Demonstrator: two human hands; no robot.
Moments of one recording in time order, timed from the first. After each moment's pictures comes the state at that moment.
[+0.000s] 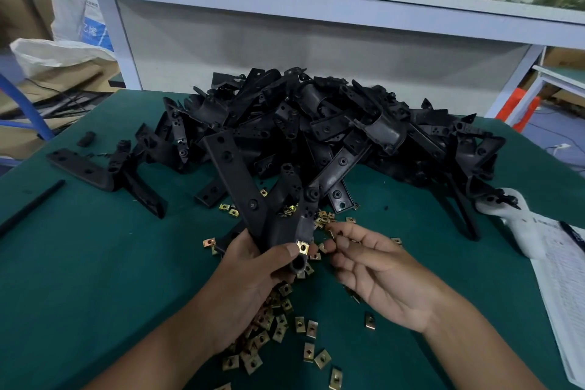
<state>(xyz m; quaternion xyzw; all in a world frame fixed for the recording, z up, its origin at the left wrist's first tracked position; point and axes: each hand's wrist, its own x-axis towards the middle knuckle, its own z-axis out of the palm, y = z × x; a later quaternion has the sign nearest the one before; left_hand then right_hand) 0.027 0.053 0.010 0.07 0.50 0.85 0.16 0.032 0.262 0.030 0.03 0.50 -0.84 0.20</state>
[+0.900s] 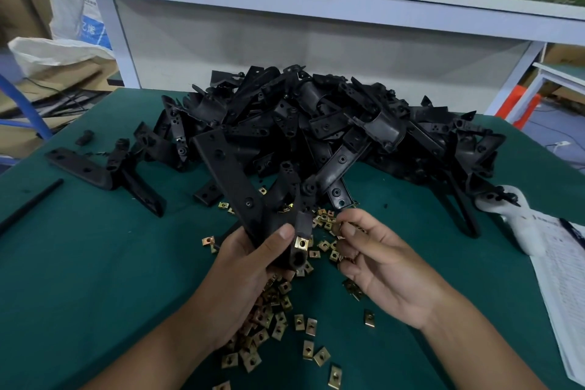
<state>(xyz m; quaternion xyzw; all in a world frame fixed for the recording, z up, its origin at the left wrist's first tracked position) 0.026 0.050 0.007 0.09 0.54 0.82 0.14 0.030 0.264 0.027 -0.02 0.54 -0.83 0.15</state>
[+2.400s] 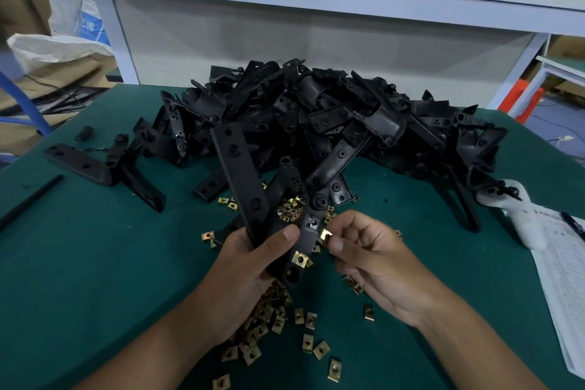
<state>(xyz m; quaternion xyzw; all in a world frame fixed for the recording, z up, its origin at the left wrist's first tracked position) 0.031 0.051 0.019 0.11 0.49 0.84 0.20 0.038 0.257 0.030 -0.10 0.61 -0.77 0.12</state>
